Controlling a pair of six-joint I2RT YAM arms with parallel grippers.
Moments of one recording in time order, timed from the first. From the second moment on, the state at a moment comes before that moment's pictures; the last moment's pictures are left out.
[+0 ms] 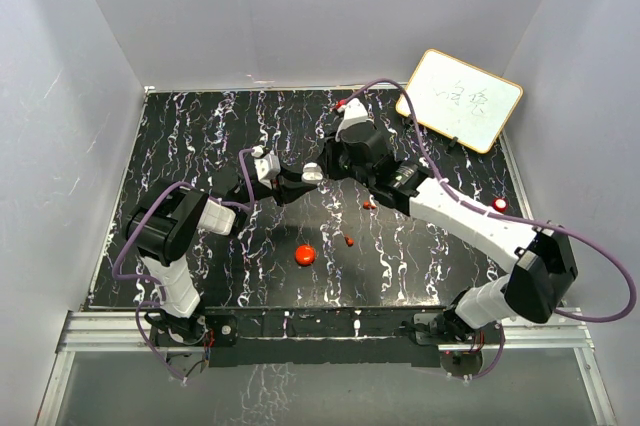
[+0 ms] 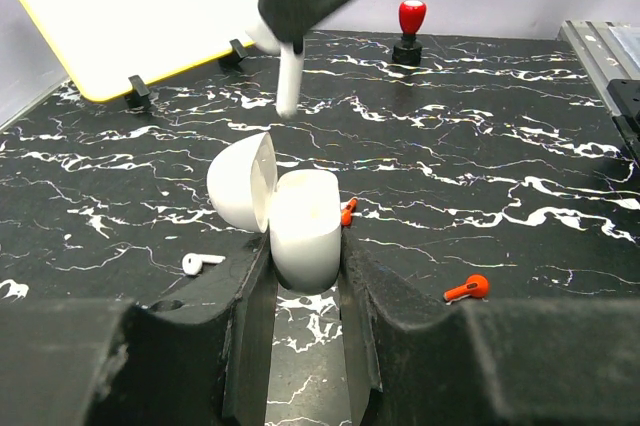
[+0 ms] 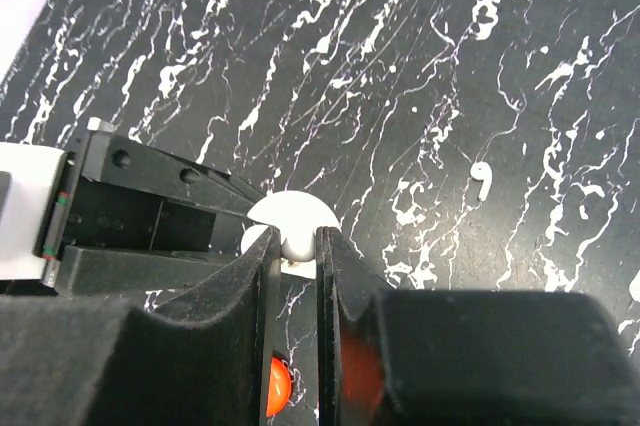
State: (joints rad) left arm -0.39 1.82 0.58 1.48 0.96 -0.13; right arm 0.78 1.43 1.20 -0.21 0.18 0.39
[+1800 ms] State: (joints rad) left arm -0.39 1.82 0.60 1.48 1.09 -0.19; right arm 0.69 1.34 1.03 -0.01 -0.33 -0.07
